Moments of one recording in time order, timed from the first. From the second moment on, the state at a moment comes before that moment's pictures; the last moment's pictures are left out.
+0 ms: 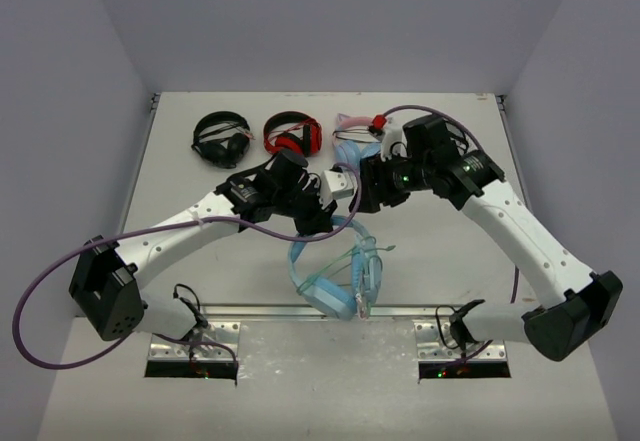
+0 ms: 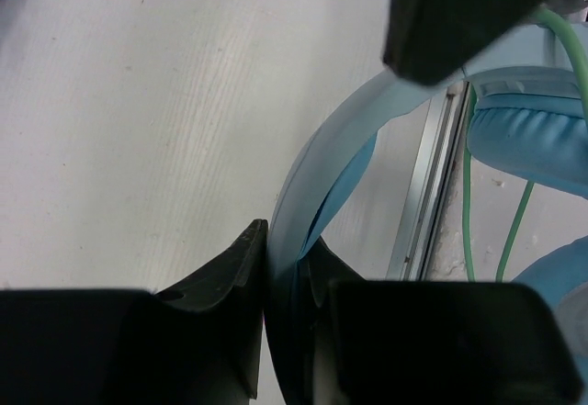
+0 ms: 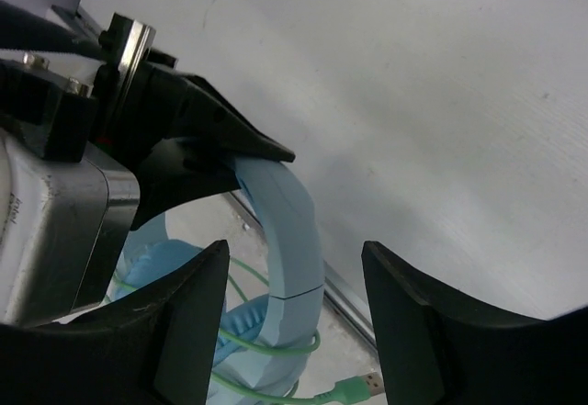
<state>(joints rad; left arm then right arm) -0.73 1.37 1.10 -0.49 0.48 0.26 0.50 1.28 1.30 -0.82 -0.44 0.22</state>
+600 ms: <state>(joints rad) -0.73 1.49 1.27 -0.59 0.46 0.44 0.55 1.28 1.13 -0.77 -0.47 0.22</state>
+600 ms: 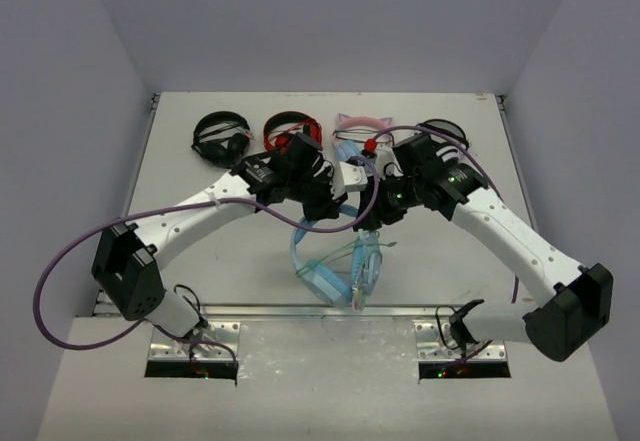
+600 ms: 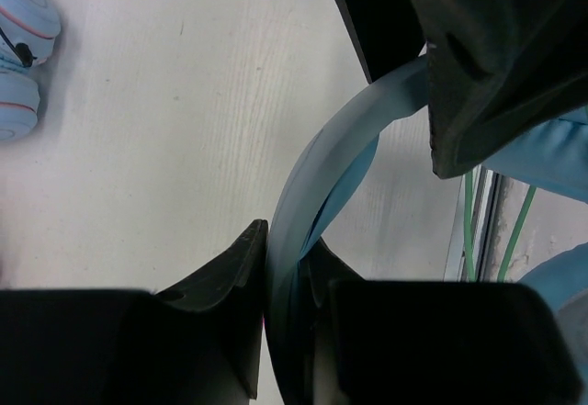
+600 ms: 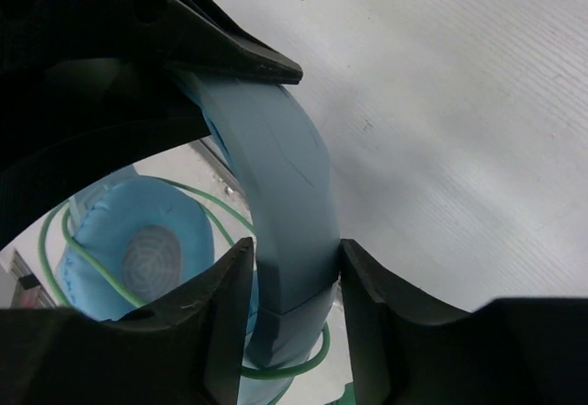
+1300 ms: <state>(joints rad) -0.73 1.53 1.35 -0.59 0.31 0.34 0.58 1.27 0.98 -0.55 -0.28 0.31</state>
